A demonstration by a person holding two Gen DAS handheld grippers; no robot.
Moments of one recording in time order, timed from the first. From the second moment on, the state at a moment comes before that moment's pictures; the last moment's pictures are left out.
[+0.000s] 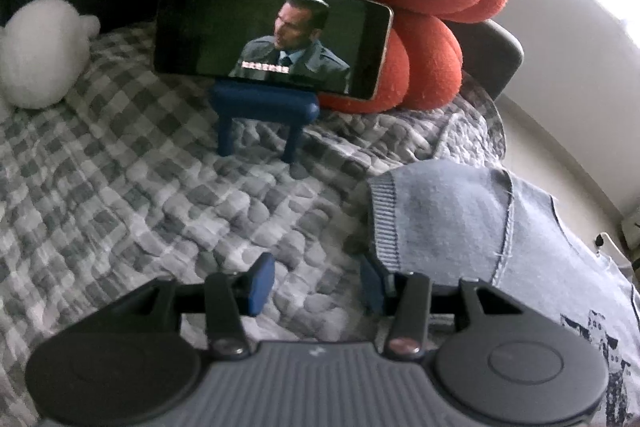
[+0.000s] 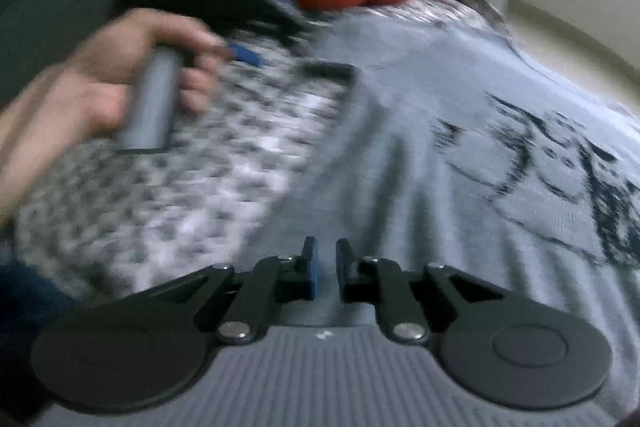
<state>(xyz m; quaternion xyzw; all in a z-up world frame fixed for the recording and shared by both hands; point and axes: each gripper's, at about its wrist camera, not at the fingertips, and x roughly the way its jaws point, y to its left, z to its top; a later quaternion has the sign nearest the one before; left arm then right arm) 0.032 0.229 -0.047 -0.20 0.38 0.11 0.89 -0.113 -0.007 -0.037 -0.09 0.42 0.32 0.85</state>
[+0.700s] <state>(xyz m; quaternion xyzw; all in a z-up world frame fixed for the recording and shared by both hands) 0.028 0.241 -0.046 -0.22 0.38 0.13 0.89 -0.151 0.001 -0.050 0.02 0.45 0.36 0.82</state>
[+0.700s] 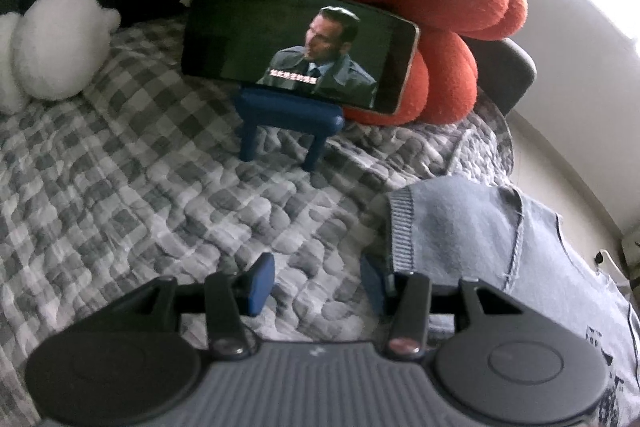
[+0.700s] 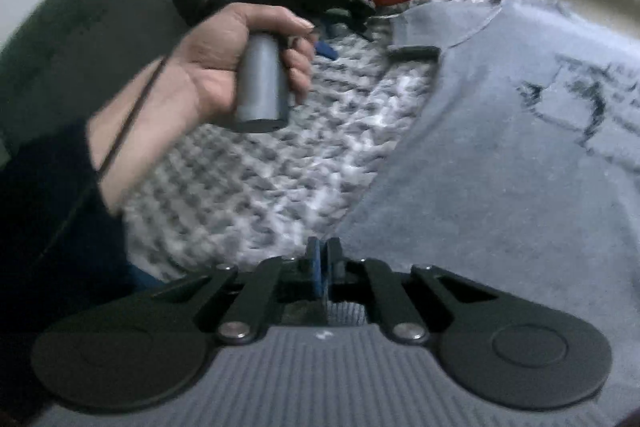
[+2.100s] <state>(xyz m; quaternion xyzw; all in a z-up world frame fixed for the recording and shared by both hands) 0.035 0.218 -0.046 -0.15 0.39 0.10 0.90 -0.209 -0.355 -0.044 0.17 0.49 0.01 0.85</state>
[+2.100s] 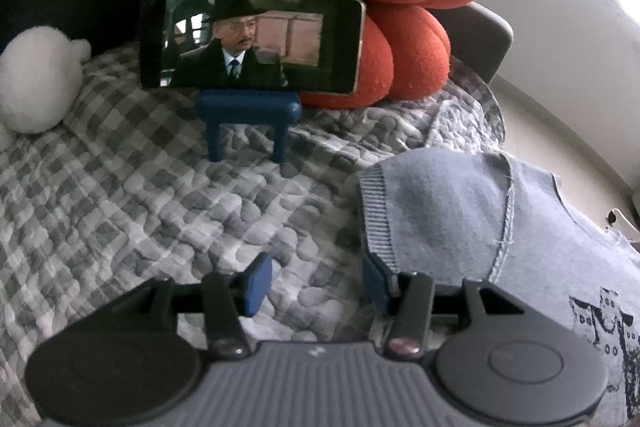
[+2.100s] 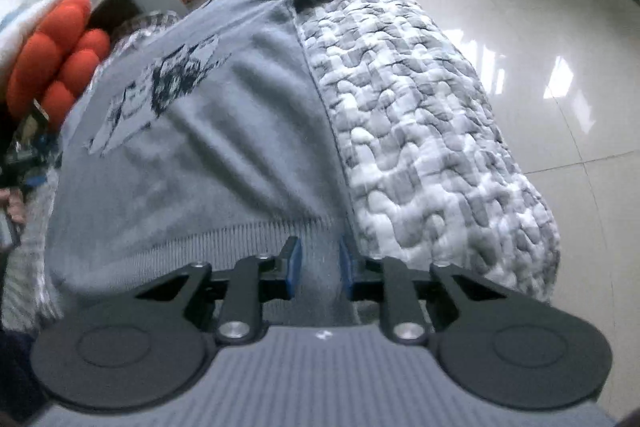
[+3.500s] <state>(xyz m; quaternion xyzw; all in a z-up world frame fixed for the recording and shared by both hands) 0.033 0.232 -0.050 -0.20 0.41 0.13 0.88 -0.110 -0.205 0.023 0.01 0.39 0.09 0.92</state>
